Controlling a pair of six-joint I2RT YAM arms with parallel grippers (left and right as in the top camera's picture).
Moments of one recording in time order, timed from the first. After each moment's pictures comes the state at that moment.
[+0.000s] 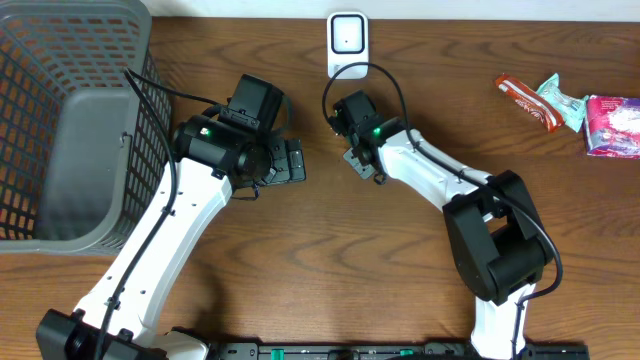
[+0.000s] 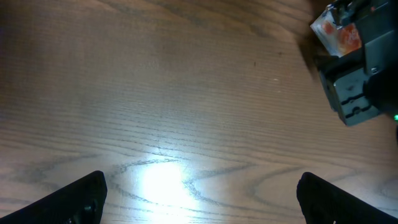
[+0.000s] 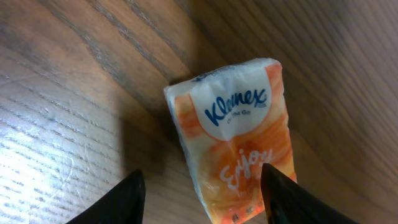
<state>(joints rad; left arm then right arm) -0.40 1.51 1.40 -1.14 0.02 -0.54 0.54 2.05 1.38 -0.55 0.30 -0.22</state>
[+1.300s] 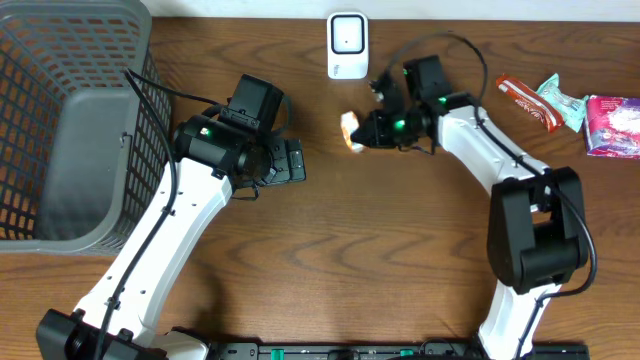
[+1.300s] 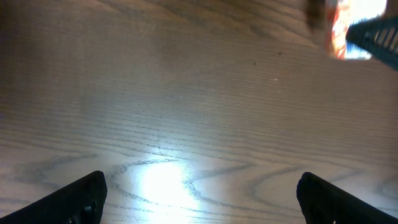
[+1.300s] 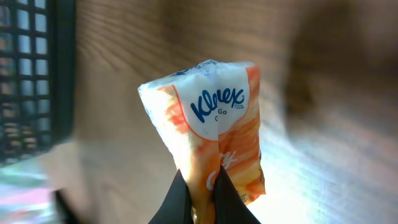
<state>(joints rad) -0.40 1.51 1.40 -1.14 0.02 -0.54 0.25 2.02 1.42 -0.54 -0.69 0.26</state>
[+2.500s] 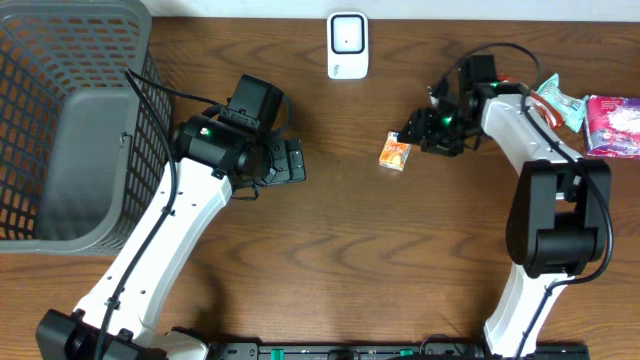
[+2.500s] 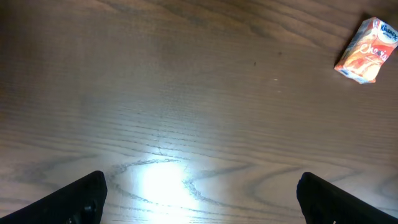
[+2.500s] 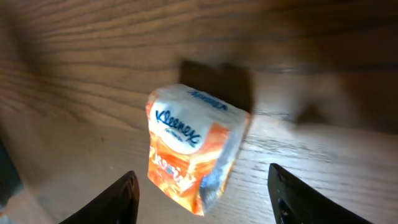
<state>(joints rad) -0.40 1.51 1.40 -1.14 0.02 -0.54 0.06 2.08 1.49 -0.79 -0.49 0.25</state>
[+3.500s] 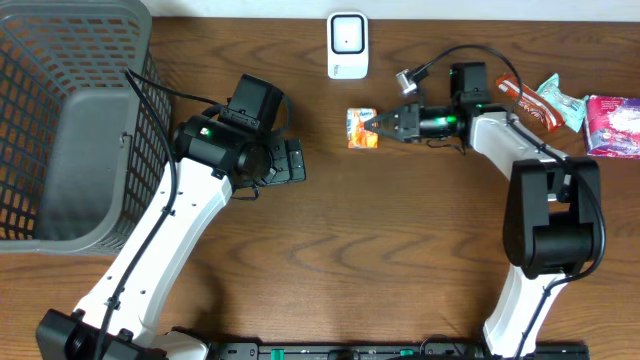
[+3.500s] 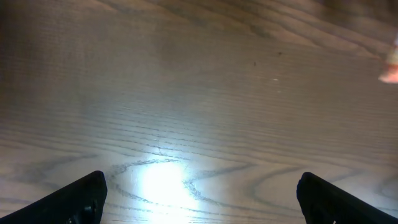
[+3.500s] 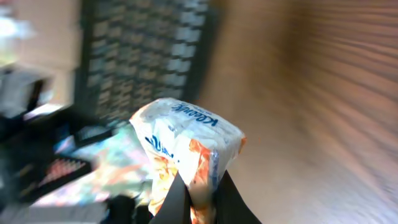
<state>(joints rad) -0.40 1.51 1.40 -1.14 0.02 -0.54 0.07 2.08 1.34 -0.29 -1.36 0.19</state>
